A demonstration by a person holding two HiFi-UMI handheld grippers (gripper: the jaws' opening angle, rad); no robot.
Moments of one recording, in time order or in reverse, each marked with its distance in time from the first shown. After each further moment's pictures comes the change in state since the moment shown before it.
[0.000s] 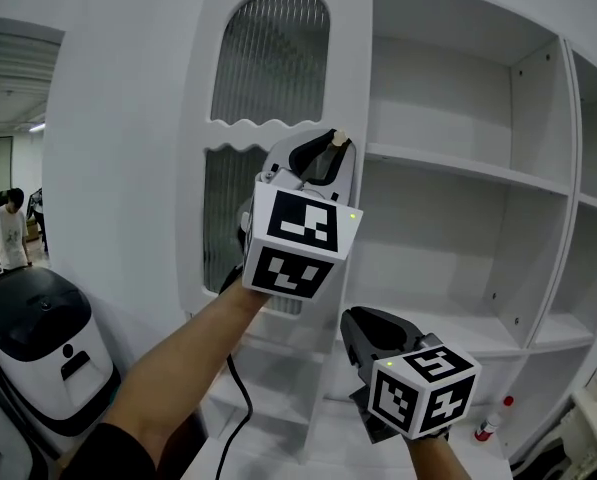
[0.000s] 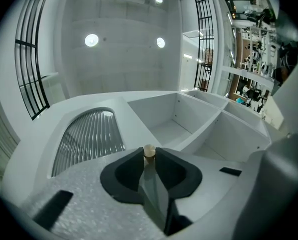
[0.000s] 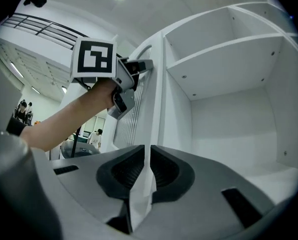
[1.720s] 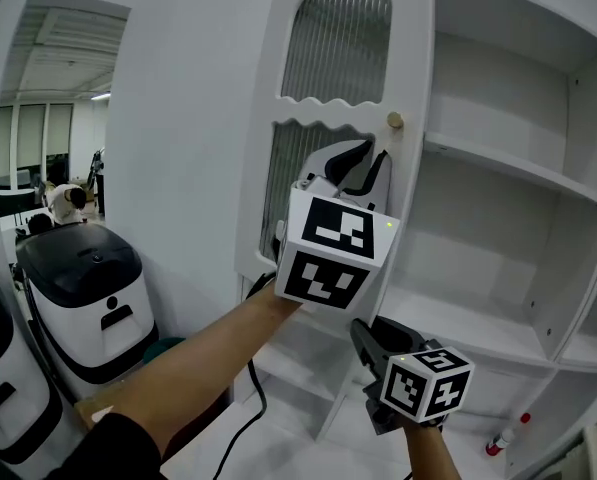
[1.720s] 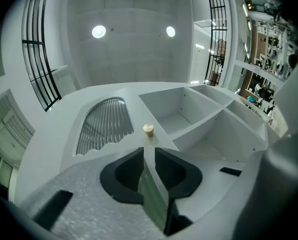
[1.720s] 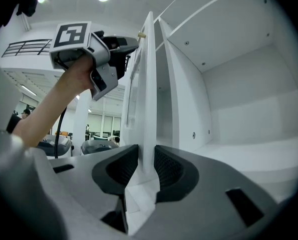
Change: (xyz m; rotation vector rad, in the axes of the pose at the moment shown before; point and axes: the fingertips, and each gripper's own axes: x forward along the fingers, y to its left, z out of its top) left arm -0.054 -0.004 -0.013 -0.063 0.137 0.095; right arm 0.019 0.021 -0.072 0.110 0.079 0.214
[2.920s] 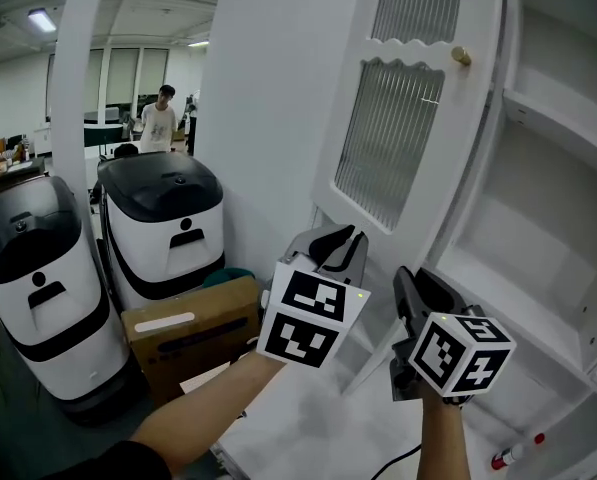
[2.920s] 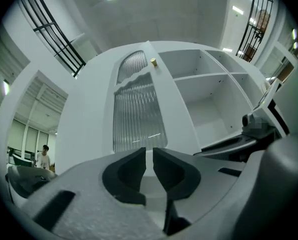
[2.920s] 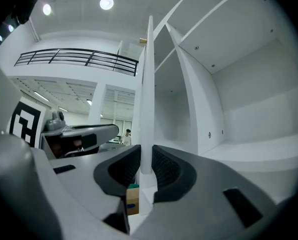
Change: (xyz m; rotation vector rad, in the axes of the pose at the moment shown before) left arm -0.181 -0.033 -0.143 -0.167 0.480 0.246; right arm -0.016 0.045 0.003 -0.009 -0.051 0.137
